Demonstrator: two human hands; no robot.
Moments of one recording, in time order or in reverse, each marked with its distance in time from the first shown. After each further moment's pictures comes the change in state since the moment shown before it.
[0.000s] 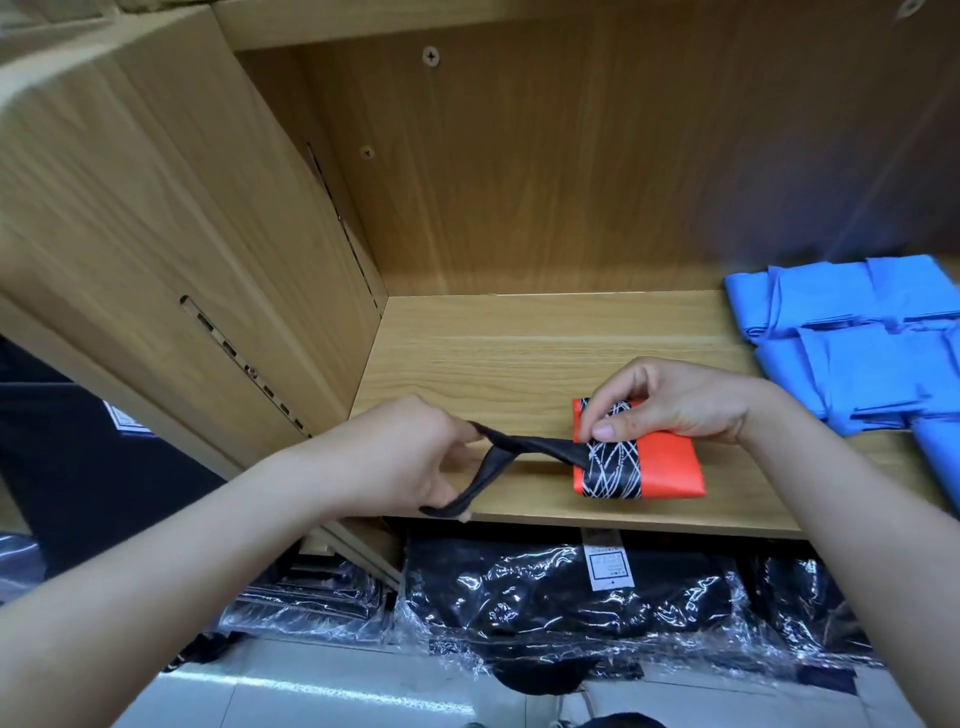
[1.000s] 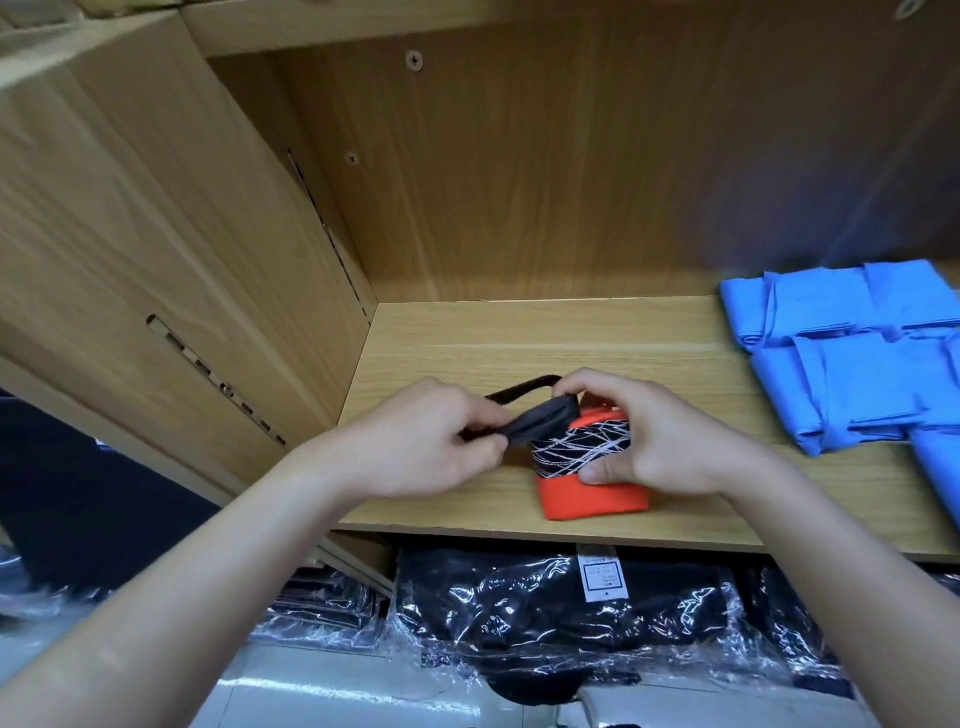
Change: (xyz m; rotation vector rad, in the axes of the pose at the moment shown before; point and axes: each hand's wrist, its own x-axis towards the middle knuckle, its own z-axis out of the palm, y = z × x) left_hand 0.031 0.013 -0.007 -0.027 0.238 0.196; right_hand -0.007 0.003 0.025 -0.350 0.364 -0.044
